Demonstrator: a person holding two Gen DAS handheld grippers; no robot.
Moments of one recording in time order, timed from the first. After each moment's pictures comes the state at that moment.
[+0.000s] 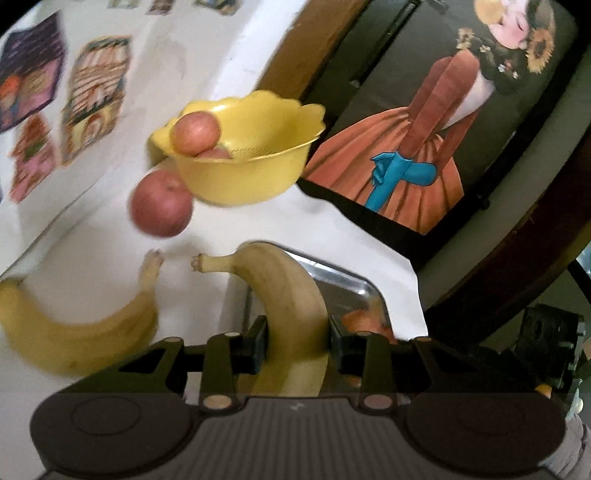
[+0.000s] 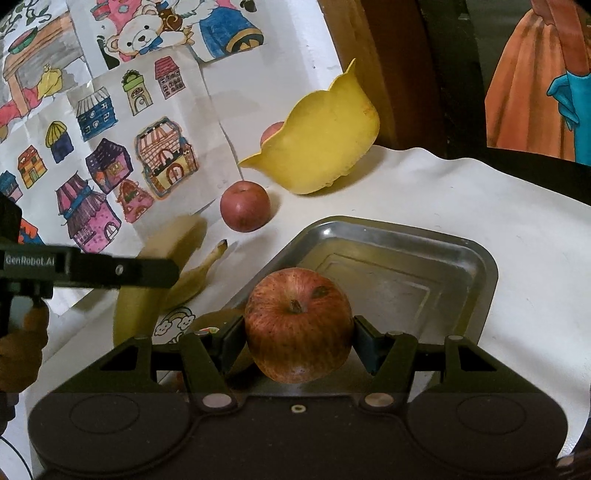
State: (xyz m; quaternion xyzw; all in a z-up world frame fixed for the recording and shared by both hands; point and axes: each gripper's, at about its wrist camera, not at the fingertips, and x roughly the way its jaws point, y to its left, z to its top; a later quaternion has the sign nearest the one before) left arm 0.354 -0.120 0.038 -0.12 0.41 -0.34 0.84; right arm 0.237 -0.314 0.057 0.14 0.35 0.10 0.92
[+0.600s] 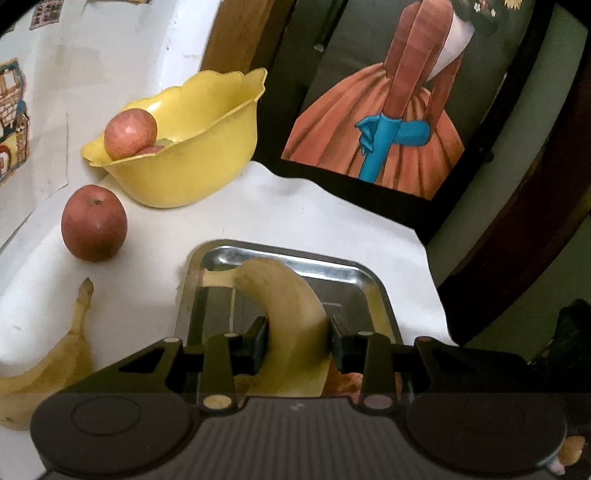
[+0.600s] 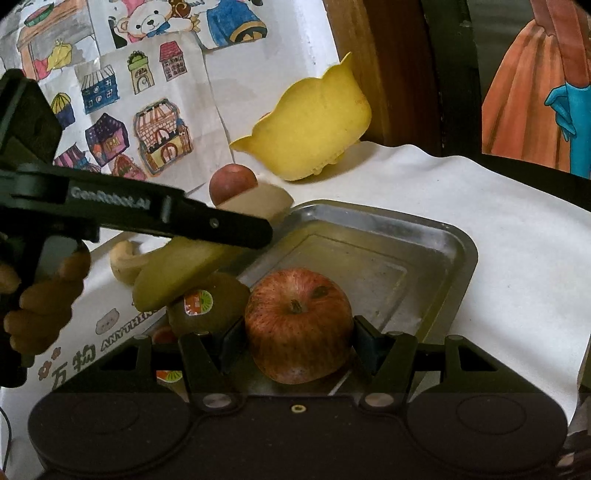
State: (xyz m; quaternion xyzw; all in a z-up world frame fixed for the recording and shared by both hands) left arm 0.358 -0.199 0.021 -0.02 0.41 -0.34 0.85; right arm 0.218 -0.320 0.040 0.11 0.35 0.10 0.93
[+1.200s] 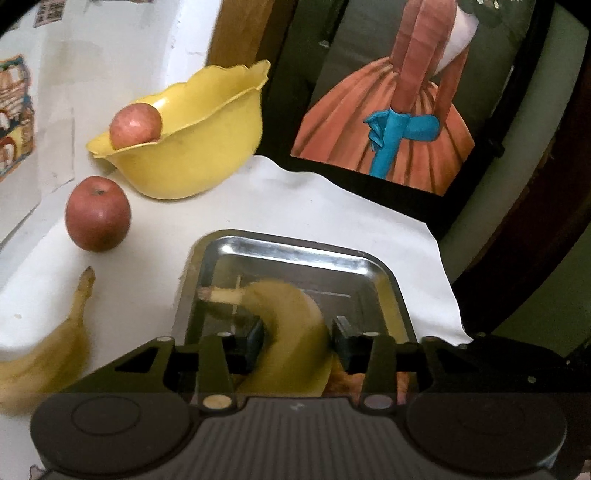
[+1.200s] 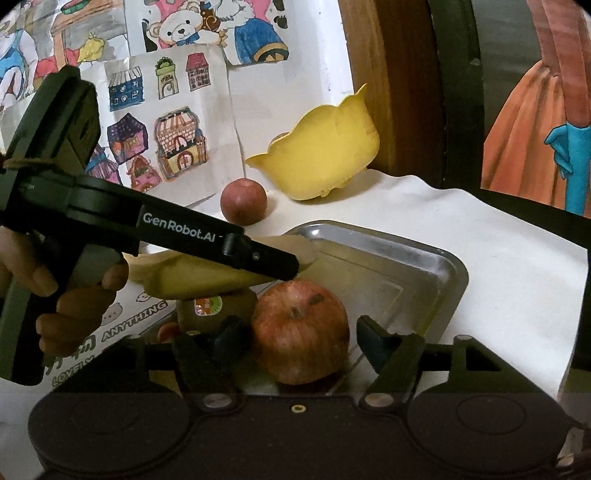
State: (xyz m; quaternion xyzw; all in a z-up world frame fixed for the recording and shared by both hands) left arm 0.344 -0.203 0.012 -0.02 0.40 -0.32 0.86; right arm 0.191 -0.313 0.050 0.07 0.30 0.10 0.95
